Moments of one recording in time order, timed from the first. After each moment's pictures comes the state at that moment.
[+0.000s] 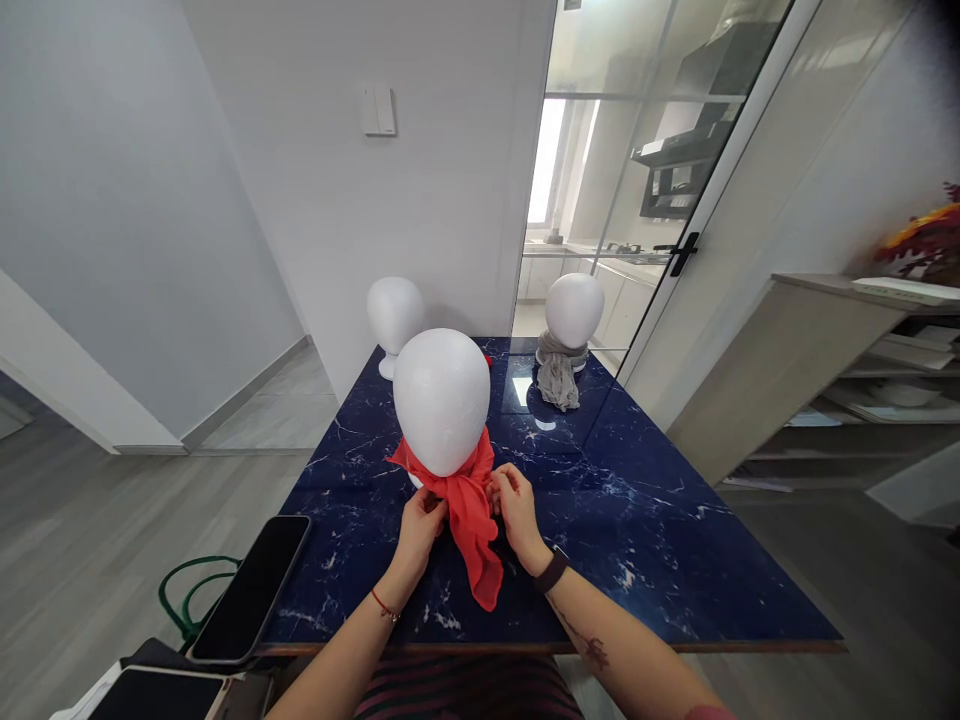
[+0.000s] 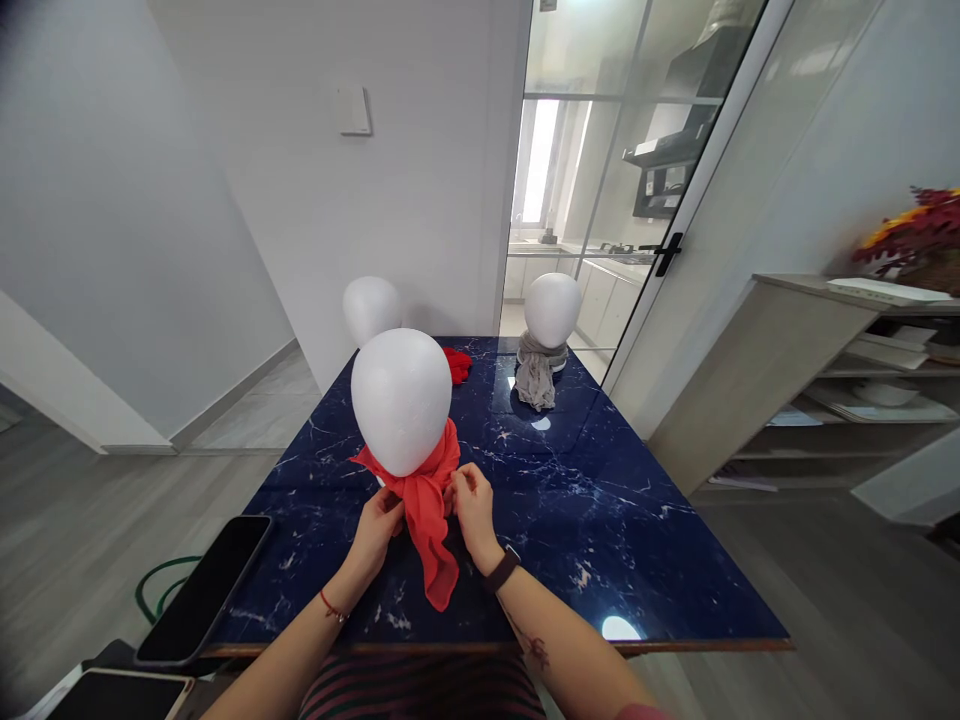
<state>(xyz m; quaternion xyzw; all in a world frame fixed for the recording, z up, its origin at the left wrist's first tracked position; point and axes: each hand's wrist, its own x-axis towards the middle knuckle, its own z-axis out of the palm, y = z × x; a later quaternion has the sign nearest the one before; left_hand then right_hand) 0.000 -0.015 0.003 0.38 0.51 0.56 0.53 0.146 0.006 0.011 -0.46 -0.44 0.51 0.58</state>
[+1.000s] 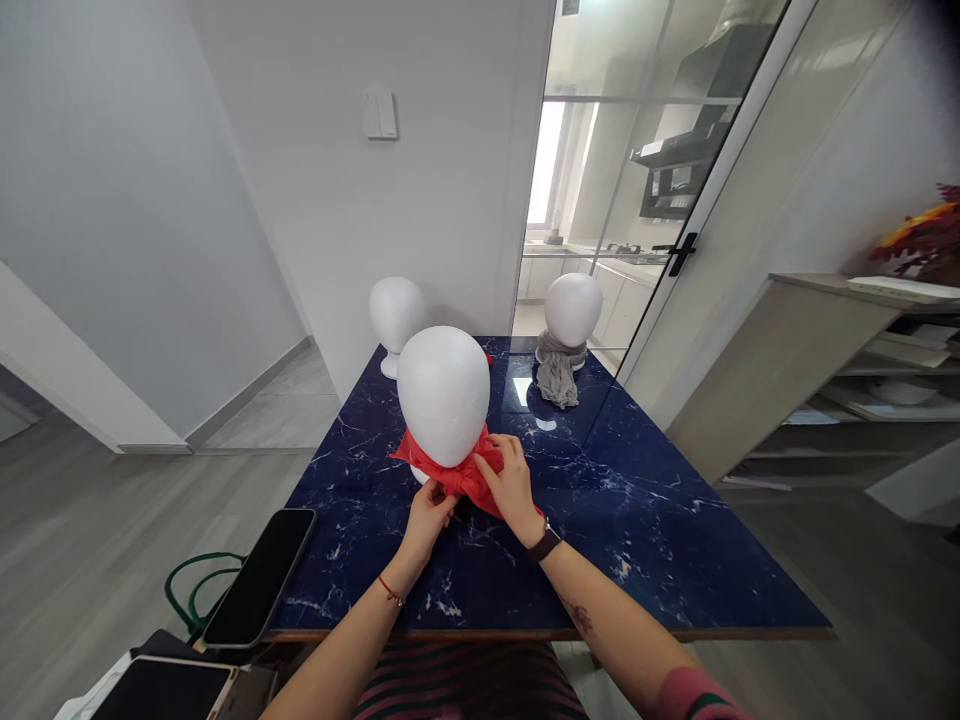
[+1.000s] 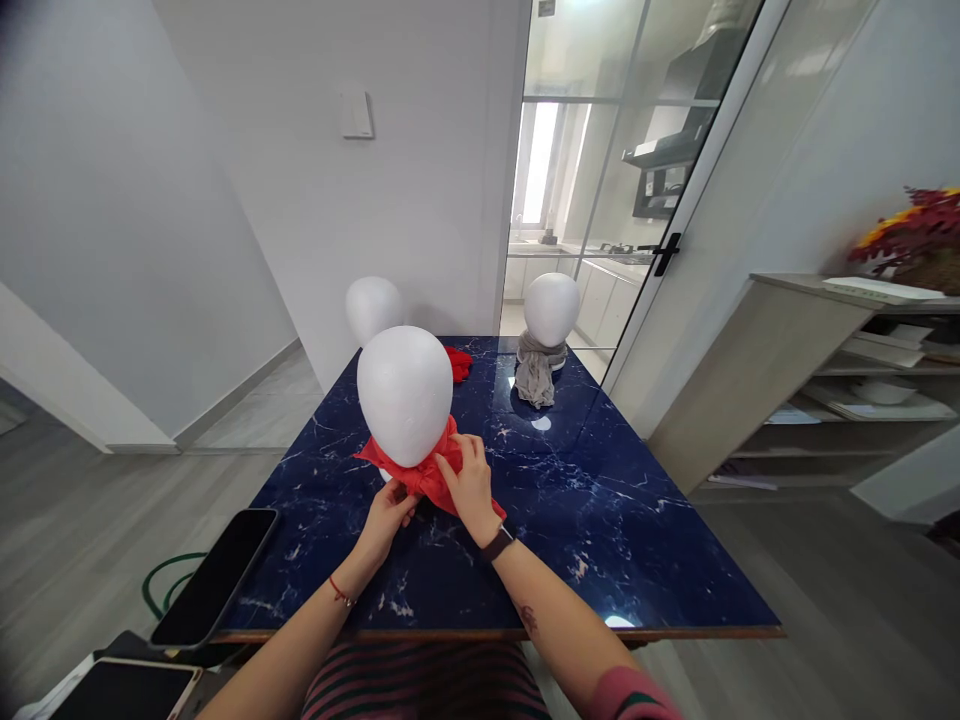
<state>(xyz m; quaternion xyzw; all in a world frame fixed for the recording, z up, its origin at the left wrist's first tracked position) 0.006 -0.013 0.011 0.43 0.51 0.53 0.53 0.154 0.018 0.037 -0.48 -0.68 0.14 0.54</state>
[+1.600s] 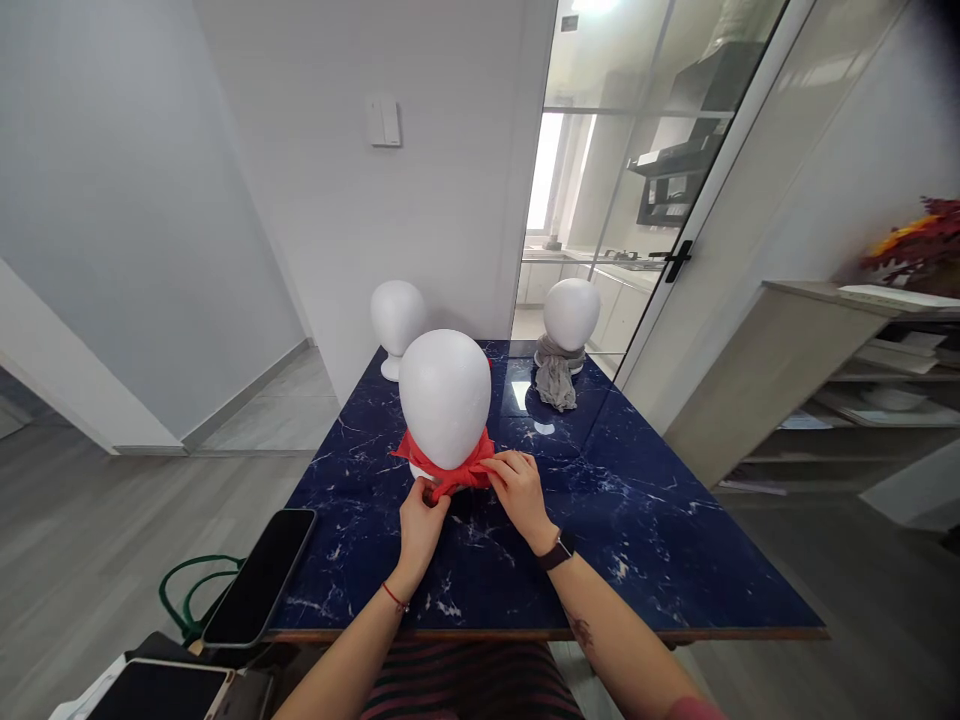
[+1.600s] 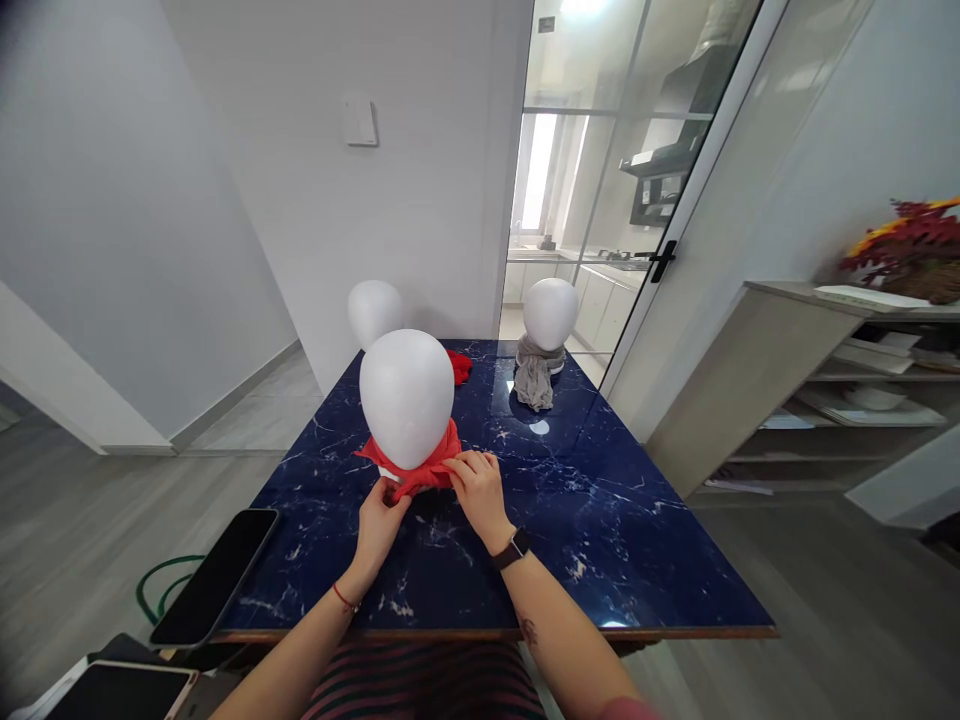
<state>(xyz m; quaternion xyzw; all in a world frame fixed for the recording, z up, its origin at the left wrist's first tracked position) -0.002 -0.020 0.010 0.50 0.62 0.53 0.29 0.175 0.013 0.026 -0.44 -0.78 0.00 0.44</state>
